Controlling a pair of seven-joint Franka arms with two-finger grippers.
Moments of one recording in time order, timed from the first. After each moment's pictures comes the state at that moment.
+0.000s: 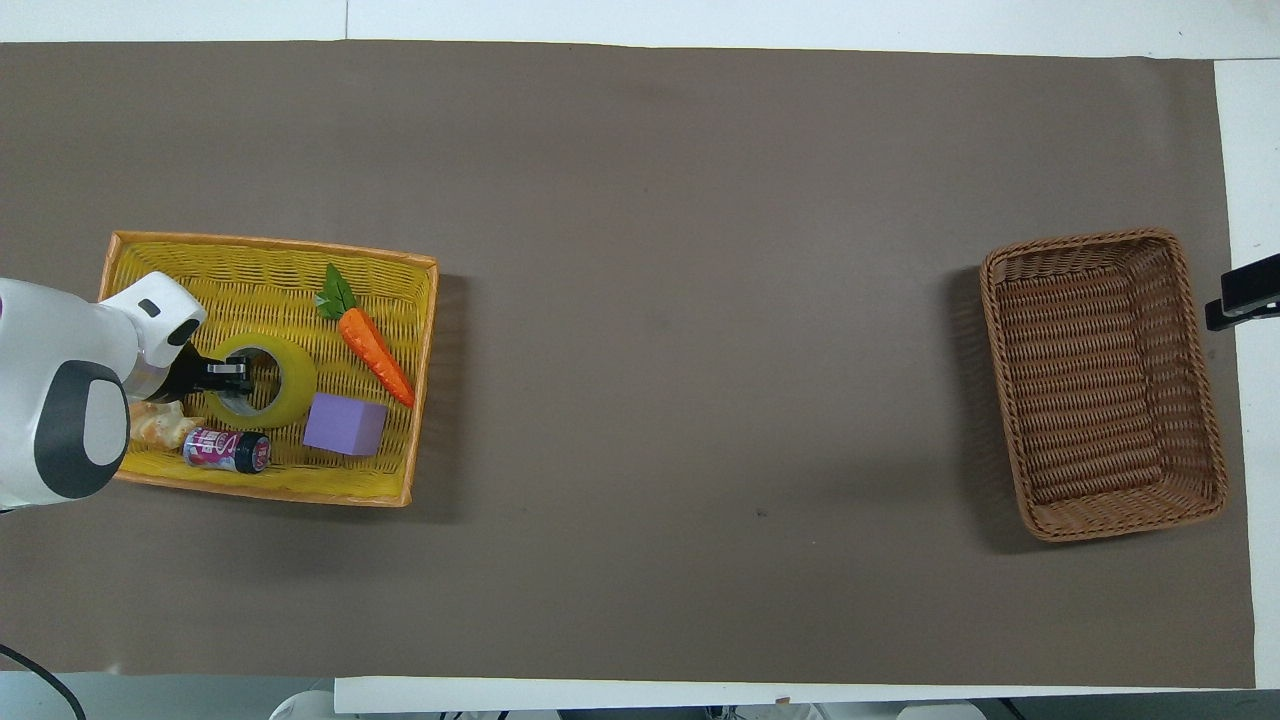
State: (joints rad) left arm 0.12 0.03 -0.11 -2.37 -0.01 2.34 0.04; right arm -0.08 -0.02 -0.07 -1.56 -0.02 1.40 -0.02
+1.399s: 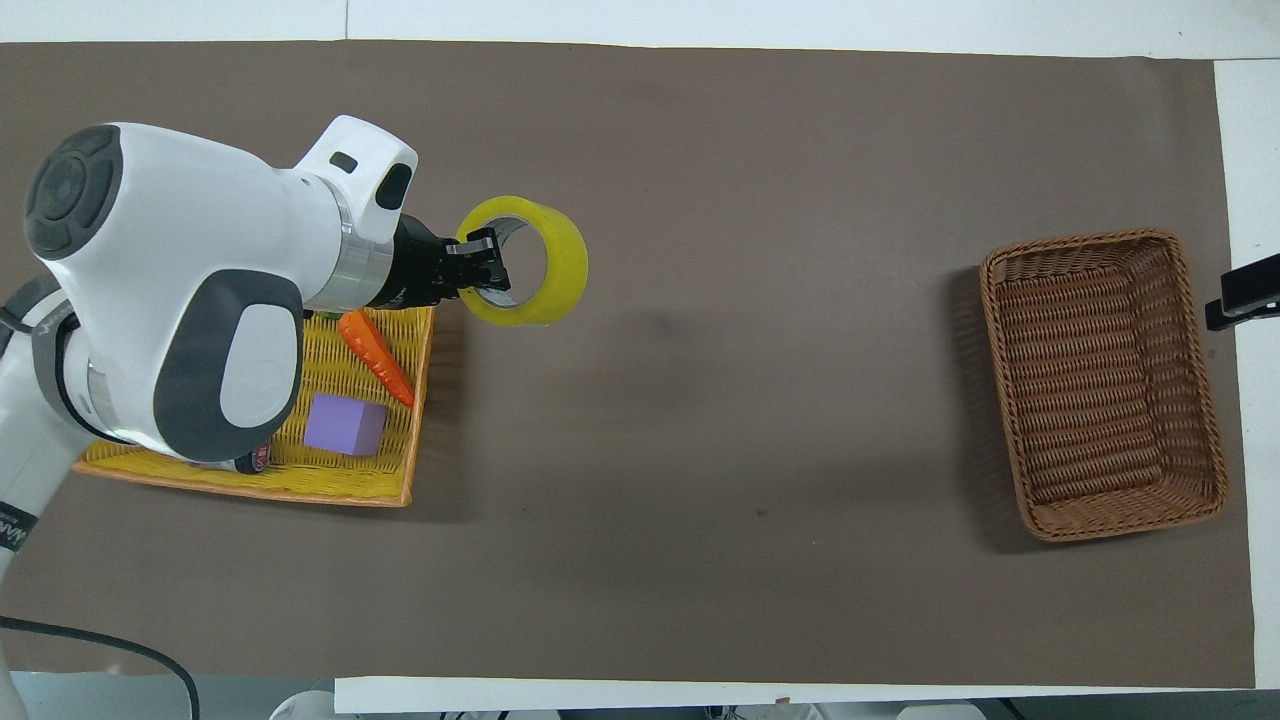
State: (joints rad) left arm -0.35 0.06 -0.14 -1.88 -0.49 2.13 -0.46; right arm -0.08 -0.02 -0.07 -1.56 -0.02 1.40 -0.02
